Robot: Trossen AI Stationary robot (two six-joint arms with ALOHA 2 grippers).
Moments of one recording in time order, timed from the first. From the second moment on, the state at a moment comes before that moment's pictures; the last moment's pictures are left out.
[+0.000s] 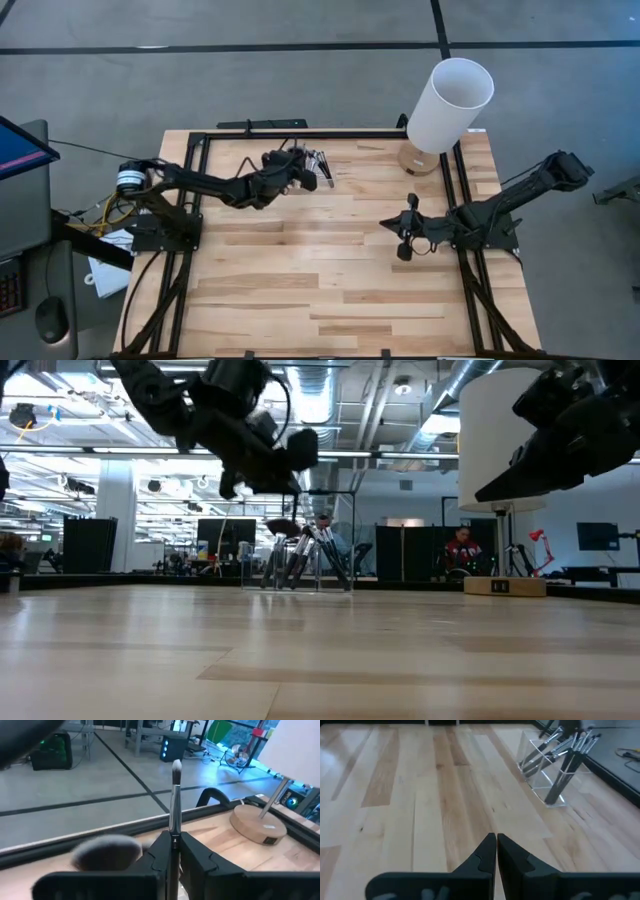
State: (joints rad) left arm 0.12 1.60 0.76 0.55 -0.79 -0.39; right arm 0.40 0.92 0.29 0.09 0.57 0.20
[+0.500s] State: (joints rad) left arm 0.13 1.73 0.76 0.64 -0.82 -0.42; right arm 0.38 0.92 0.29 0.08 0.52 0.20
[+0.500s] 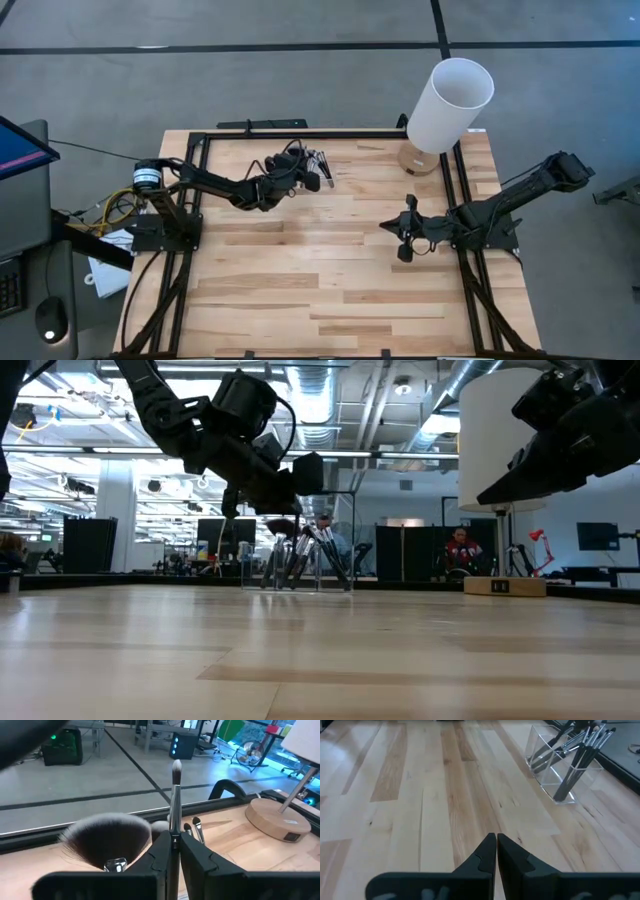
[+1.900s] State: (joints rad) left arm 0.12 1.73 0.70 0.58 -0.77 -0.54; right arm 0.38 0.92 0.29 0.08 0.49 0.20
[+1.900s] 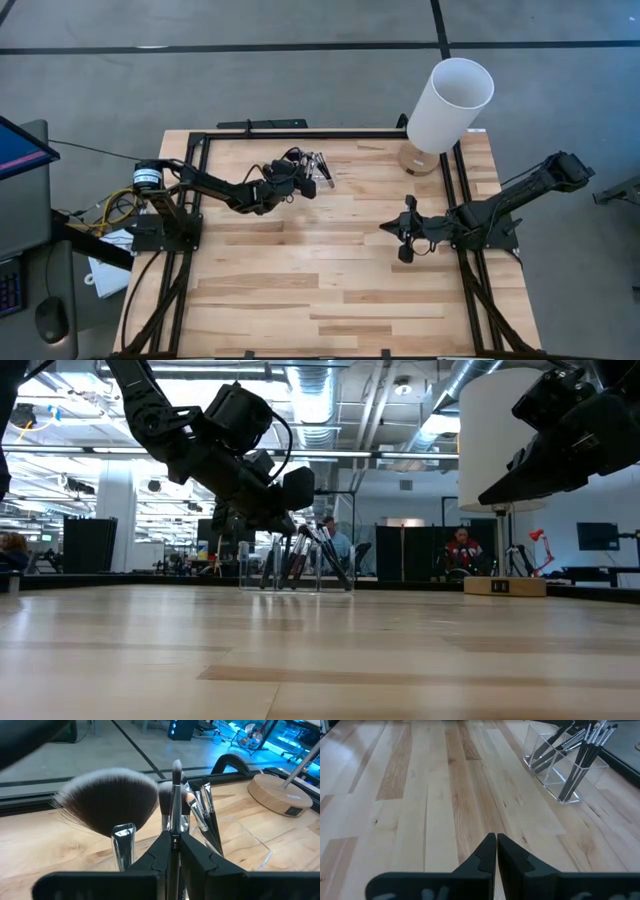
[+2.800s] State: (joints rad) left arm 0.12 1.73 0.70 0.67 -0.60 -0.26; right arm 0.38 0.92 0.29 0.07 0.49 0.20
